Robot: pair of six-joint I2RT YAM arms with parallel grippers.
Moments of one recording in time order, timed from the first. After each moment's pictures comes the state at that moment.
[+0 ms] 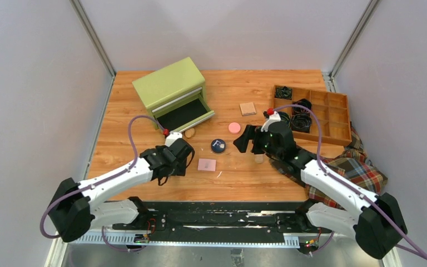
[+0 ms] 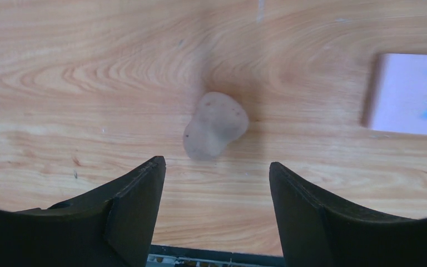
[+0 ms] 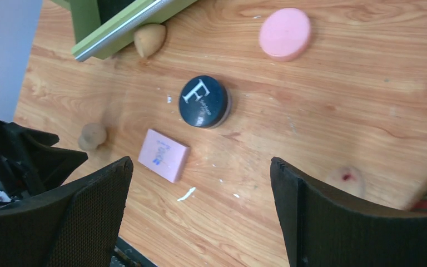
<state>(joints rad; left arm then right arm) -0.79 1.11 0.71 -0.75 -0.48 -0.61 0.61 1.07 0.64 -0.03 -0.04 0.55</state>
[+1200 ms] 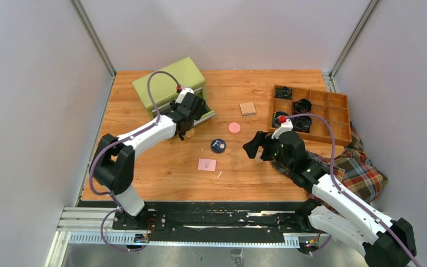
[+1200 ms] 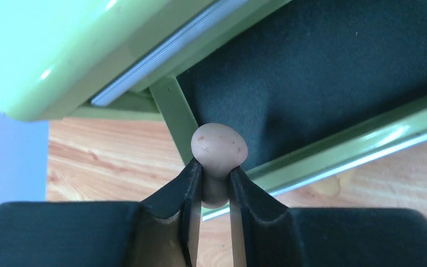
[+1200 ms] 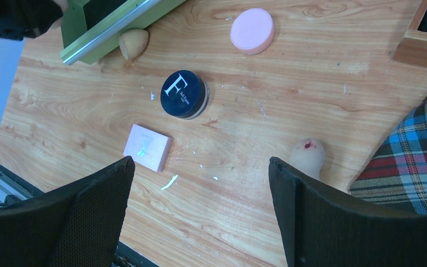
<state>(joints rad) -0.56 1.62 1.15 -0.45 -0.74 -0.25 0.60 0.84 0.54 -0.14 0.05 0.53</state>
